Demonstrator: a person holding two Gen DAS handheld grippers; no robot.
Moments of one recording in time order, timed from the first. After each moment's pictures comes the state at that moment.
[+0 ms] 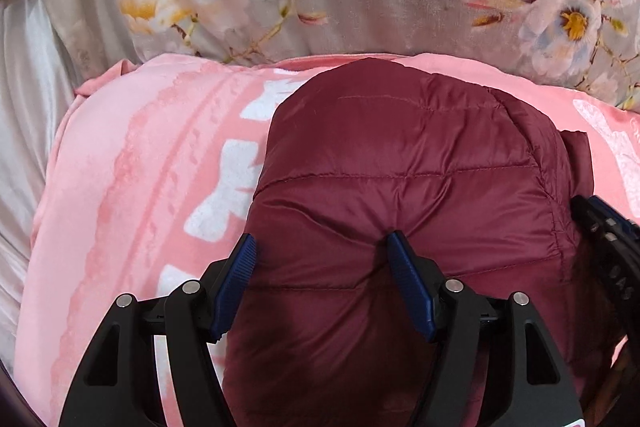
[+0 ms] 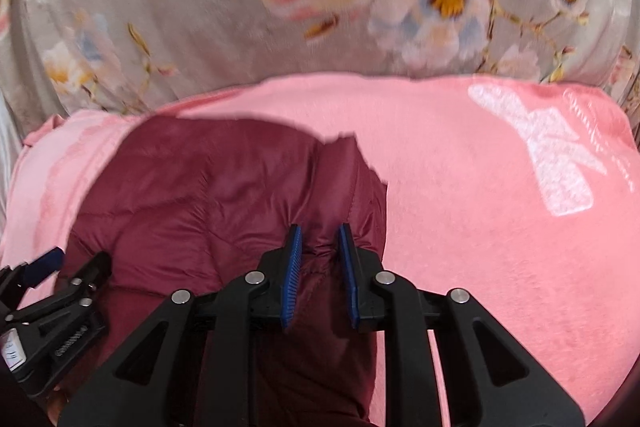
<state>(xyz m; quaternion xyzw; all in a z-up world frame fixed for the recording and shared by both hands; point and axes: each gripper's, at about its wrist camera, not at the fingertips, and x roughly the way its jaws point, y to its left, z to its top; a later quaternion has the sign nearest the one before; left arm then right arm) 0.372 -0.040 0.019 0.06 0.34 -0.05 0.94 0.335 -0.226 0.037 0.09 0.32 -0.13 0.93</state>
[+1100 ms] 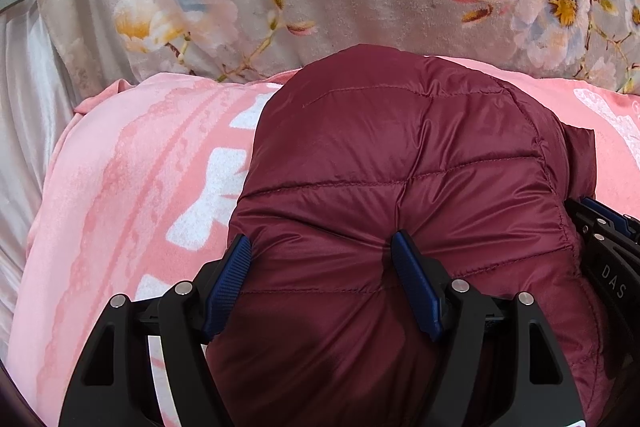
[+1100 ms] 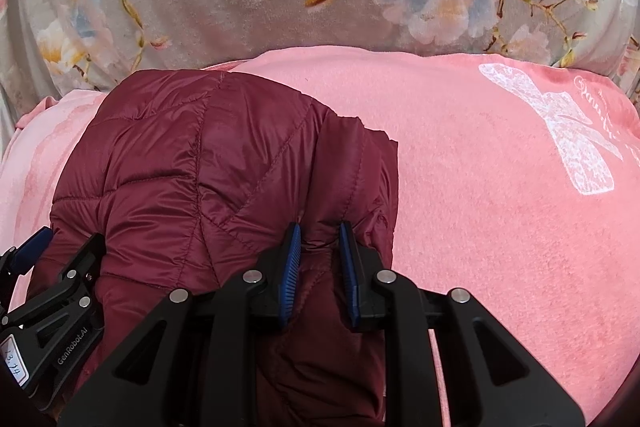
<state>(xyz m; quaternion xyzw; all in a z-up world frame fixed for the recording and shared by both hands) 0.372 -0.053 -0.003 0.07 0.30 -0.05 0.95 0.342 -0.227 0.013 0.09 0.33 -0.12 0.93</state>
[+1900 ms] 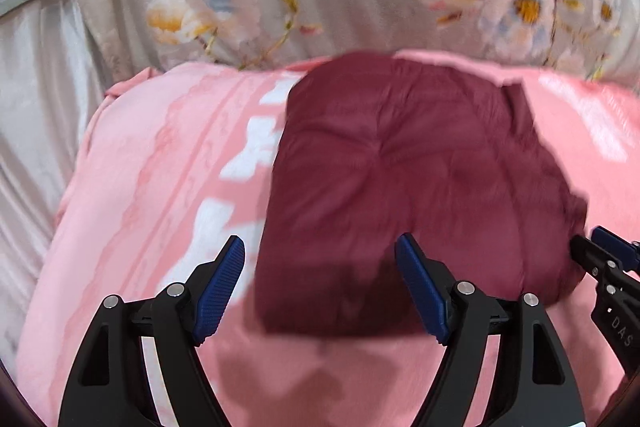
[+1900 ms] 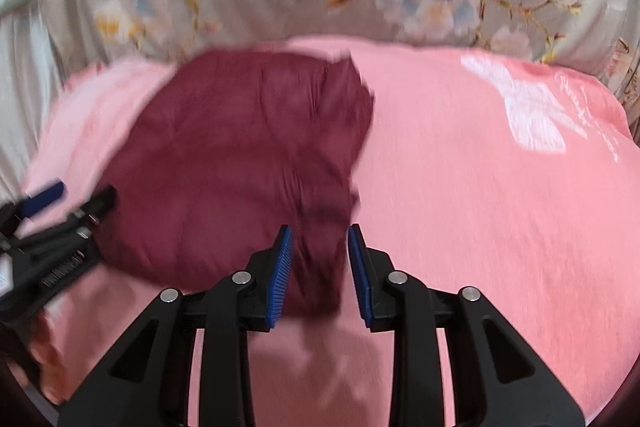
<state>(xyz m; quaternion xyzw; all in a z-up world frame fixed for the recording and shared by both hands) 0.265 -0.025 0.013 0.08 0.32 -0.04 0.94 0.214 -0.196 0.019 0.05 0.37 -0.09 0.92</state>
